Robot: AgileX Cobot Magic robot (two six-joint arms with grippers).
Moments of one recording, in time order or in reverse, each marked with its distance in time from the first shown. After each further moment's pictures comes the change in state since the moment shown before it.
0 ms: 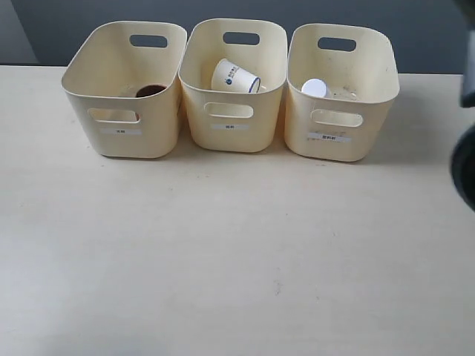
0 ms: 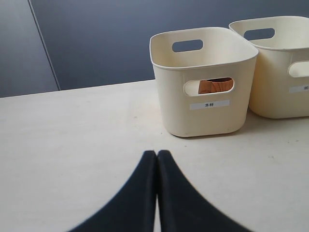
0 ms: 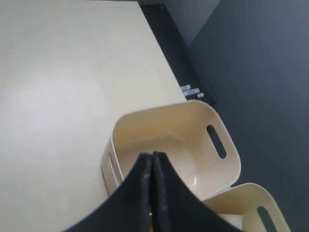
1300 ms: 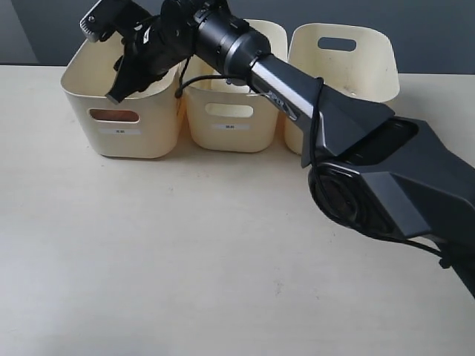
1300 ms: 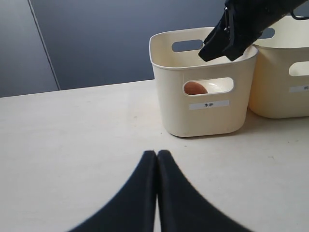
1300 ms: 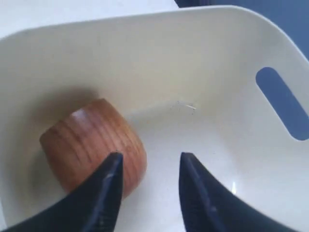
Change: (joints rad) left arm 0.000 0.000 0.000 0.000 0.000 0.000; right arm -0.150 0.529 -0.004 0.118 -0.454 -0.082
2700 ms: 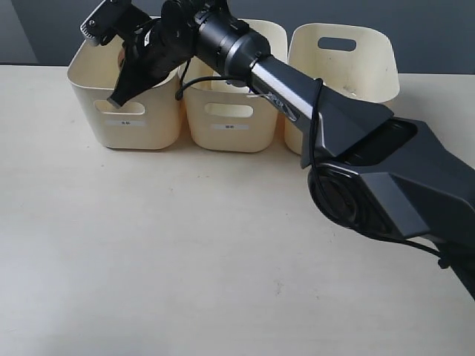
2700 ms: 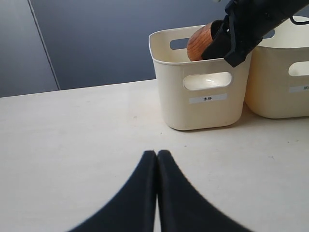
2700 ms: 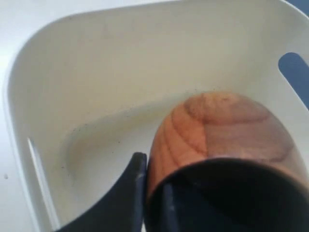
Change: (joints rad) left arm 0.000 0.000 0.000 0.000 0.000 0.000; right arm 0.000 0.008 0.004 0.010 0.019 -0.020
